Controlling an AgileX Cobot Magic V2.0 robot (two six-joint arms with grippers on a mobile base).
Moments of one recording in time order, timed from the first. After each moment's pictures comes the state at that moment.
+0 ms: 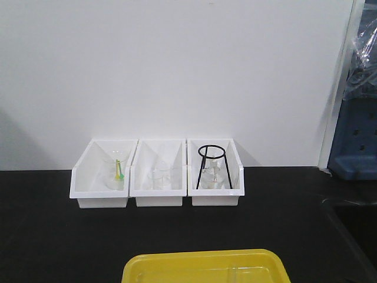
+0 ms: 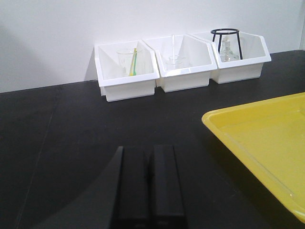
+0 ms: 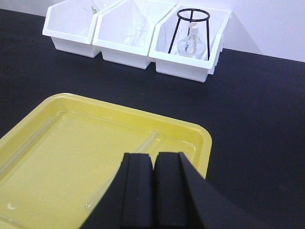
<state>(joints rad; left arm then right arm) -0.17 -0.01 0.03 0.05 0.18 -0.07 0.46 0.69 -0.42 -0.34 0.18 0.34</state>
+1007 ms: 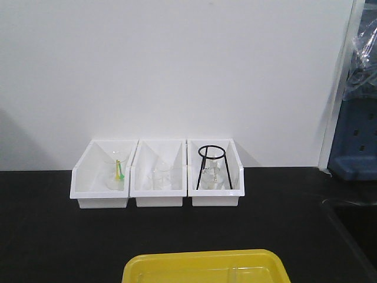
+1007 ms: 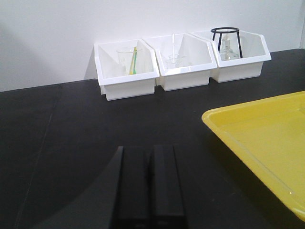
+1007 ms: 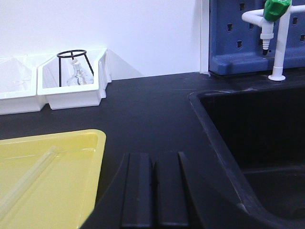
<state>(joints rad) -0.17 -0.01 0.03 0.05 0.18 -0.07 0.02 -0.01 0.03 -0.19 0.18 0.26</state>
